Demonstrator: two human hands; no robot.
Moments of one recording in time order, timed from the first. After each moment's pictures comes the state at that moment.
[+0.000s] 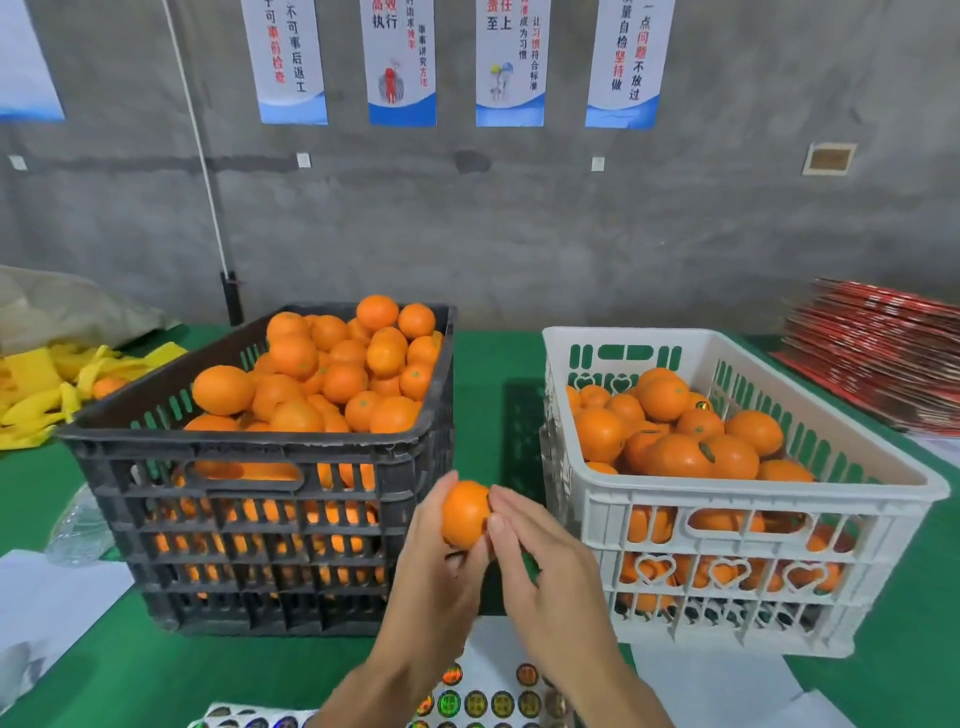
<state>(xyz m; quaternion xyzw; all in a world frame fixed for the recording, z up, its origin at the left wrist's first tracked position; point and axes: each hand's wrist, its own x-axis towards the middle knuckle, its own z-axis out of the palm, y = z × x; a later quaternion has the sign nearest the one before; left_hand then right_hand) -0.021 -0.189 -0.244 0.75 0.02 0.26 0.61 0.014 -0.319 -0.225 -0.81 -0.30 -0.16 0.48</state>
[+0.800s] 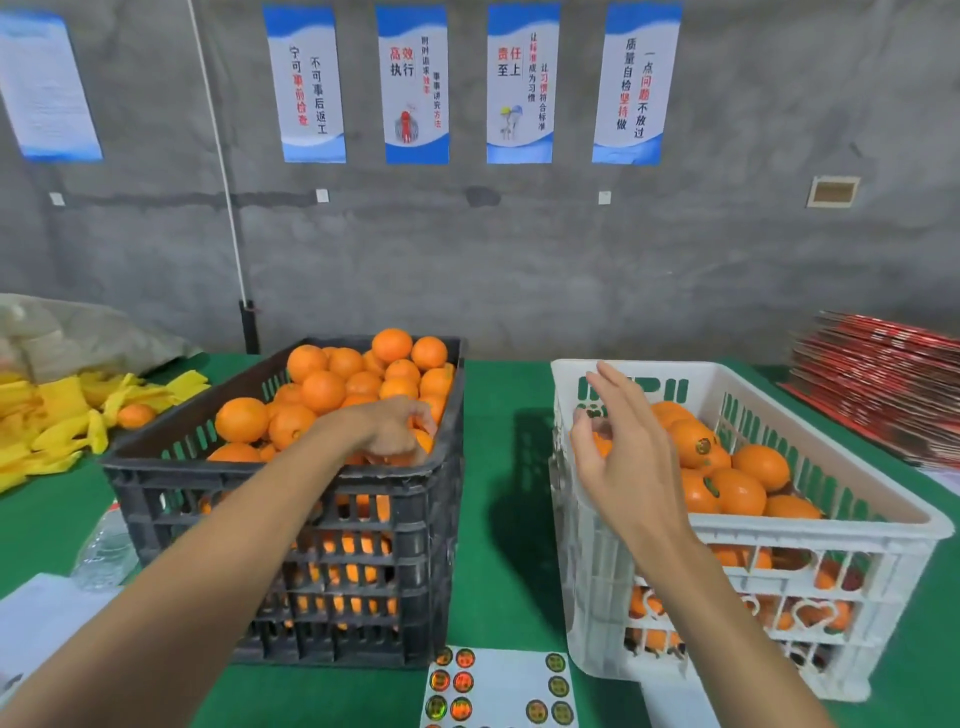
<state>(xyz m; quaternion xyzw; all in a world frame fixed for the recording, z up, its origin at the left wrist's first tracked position) 0.072 -0.067 -0.084 0.96 0.13 -0.05 0.23 0.090 -0.345 -0.121 -0.80 -0.27 -0.34 0.42</state>
